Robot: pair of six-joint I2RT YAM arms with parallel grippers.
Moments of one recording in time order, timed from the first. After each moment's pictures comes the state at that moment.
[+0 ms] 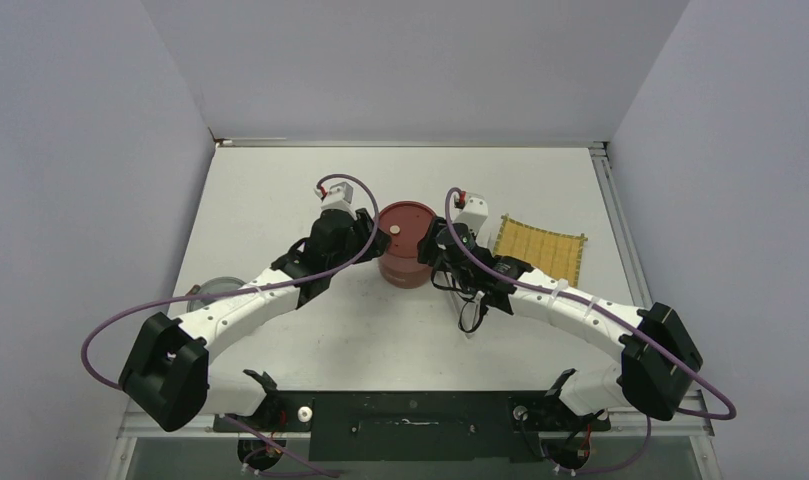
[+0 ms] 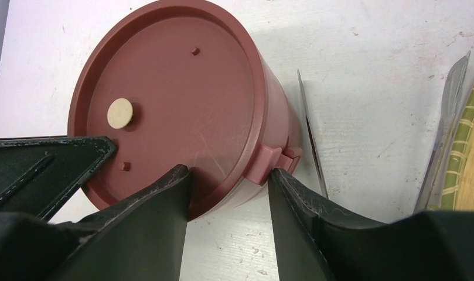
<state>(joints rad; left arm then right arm) -0.65 1.35 0.82 -0.01 -0.15 -0.76 0.84 1.38 0.91 -0.15 0.44 0.73</state>
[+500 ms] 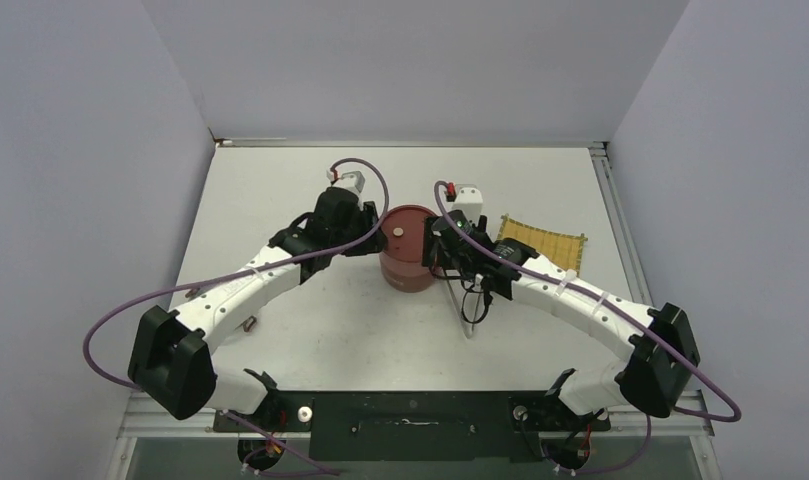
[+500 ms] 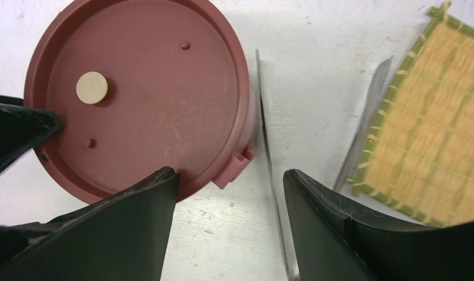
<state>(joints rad) -0.62 1.39 1.05 -0.32 -0.09 -0.62 0.83 1.37 1.09 -0.47 0.45 0.61</state>
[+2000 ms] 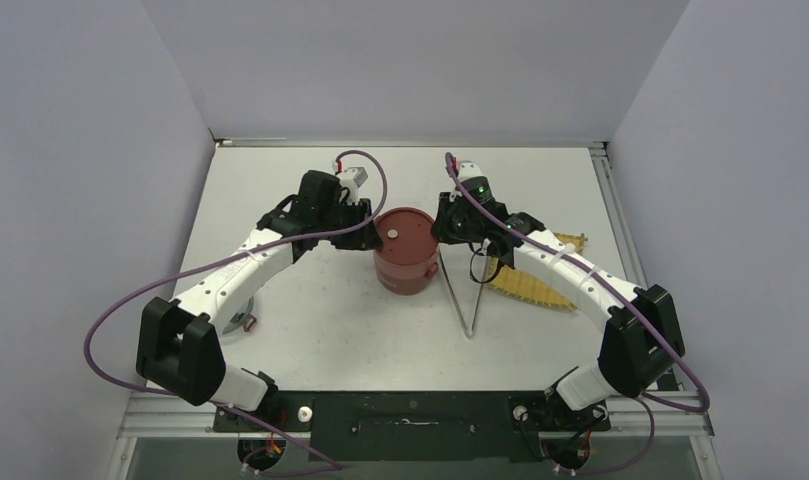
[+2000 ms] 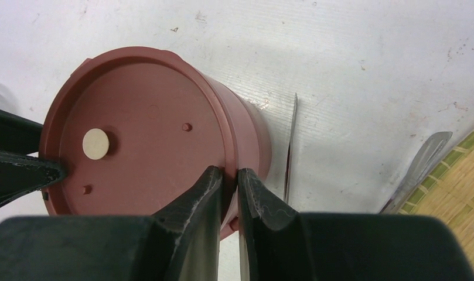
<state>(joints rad) -0.46 1.45 1.16 -0.48 0.29 -0.38 0.59 1.49 1.17 -0.35 0.01 0.39</state>
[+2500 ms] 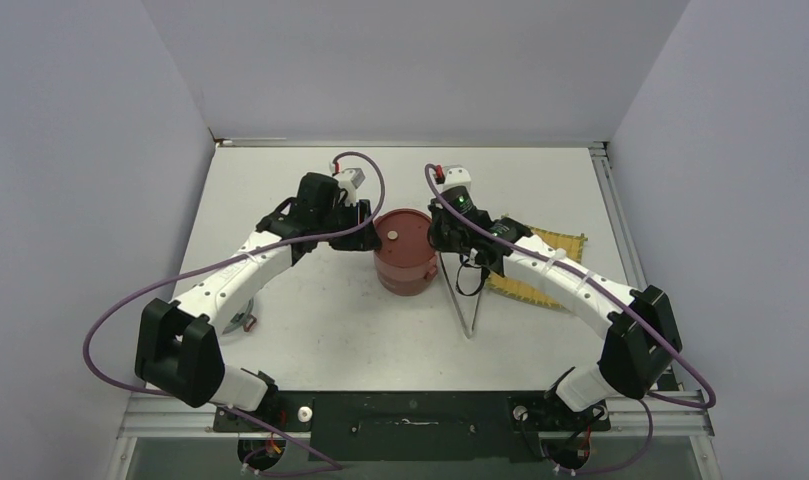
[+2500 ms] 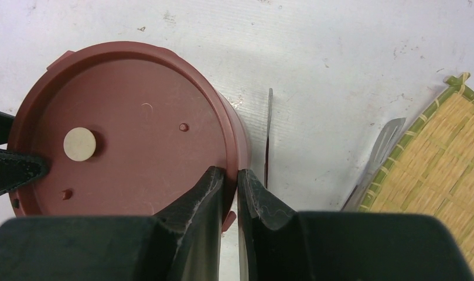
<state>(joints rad) -0.46 1.44 1.14 -0.45 0.26 -0.38 0.71 1.49 1.20 -0.42 0.27 0.37</state>
